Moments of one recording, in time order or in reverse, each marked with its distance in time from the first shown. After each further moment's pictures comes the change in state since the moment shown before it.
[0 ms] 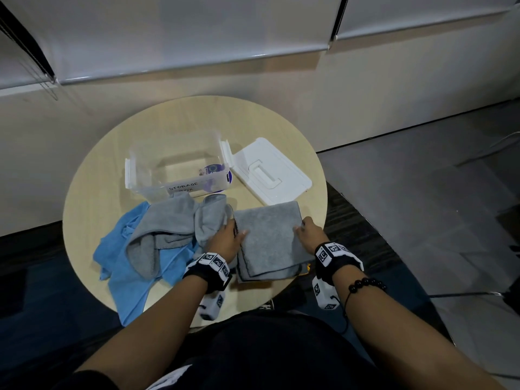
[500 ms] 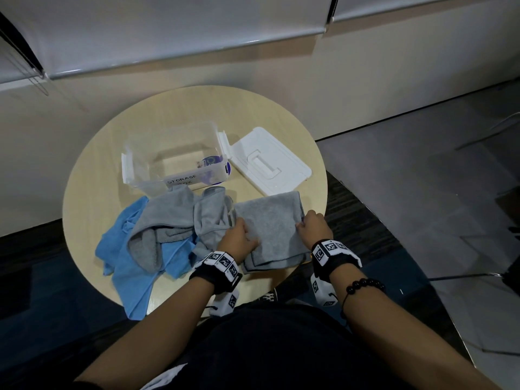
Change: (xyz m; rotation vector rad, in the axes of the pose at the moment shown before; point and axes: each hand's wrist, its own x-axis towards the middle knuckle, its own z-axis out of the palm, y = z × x) left_hand -0.016 0.012 0.015 -0.004 -0.073 -0.010; right_hand -0.009 0.007 0.016 -0.183 0.186 0.012
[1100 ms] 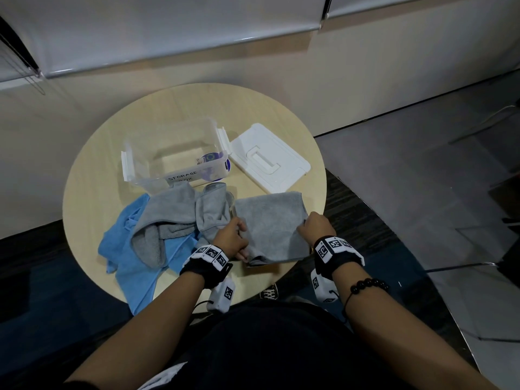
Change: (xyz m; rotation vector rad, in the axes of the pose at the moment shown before) left_hand -0.016 -0.009 -0.017 -0.328 -0.128 -0.147; right_hand -0.015 0.003 0.003 0.003 -0.031 0.064
